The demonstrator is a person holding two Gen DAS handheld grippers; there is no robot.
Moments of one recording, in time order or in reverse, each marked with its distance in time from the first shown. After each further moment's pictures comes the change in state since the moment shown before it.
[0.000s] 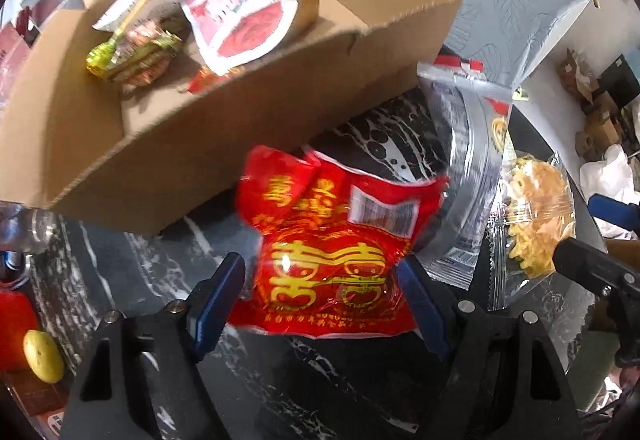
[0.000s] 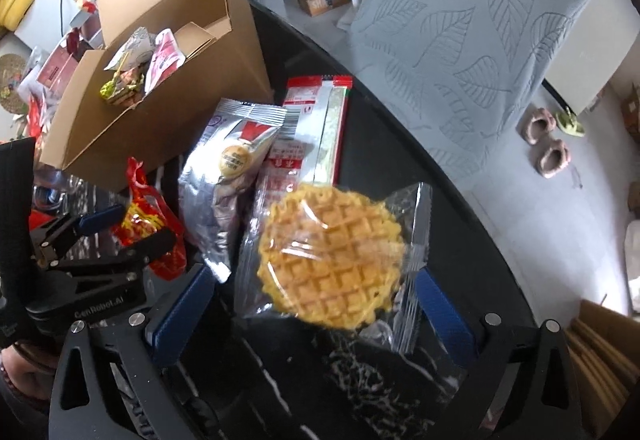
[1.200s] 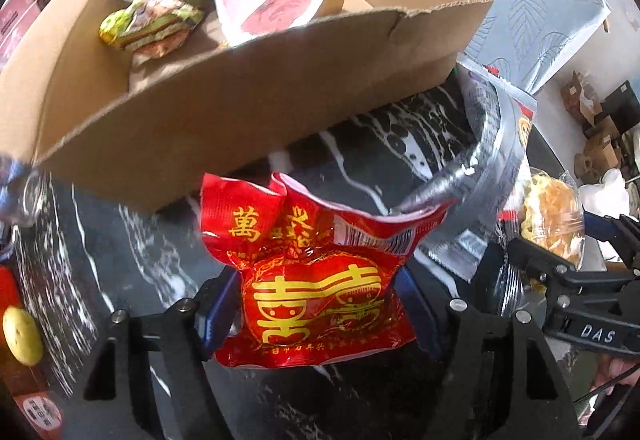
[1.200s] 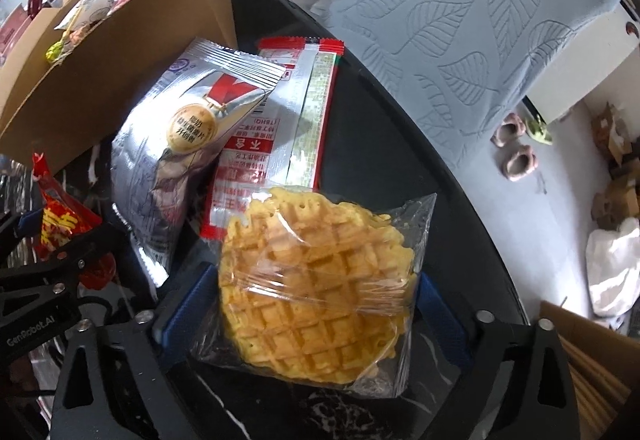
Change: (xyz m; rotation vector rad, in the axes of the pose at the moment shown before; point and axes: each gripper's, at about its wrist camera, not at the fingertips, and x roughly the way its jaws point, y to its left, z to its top) left arm 0.010 0.021 -0.016 -0.085 -0.023 -0.021; right arm 0.041 0.007 0.001 -0.032 0.059 -0.154
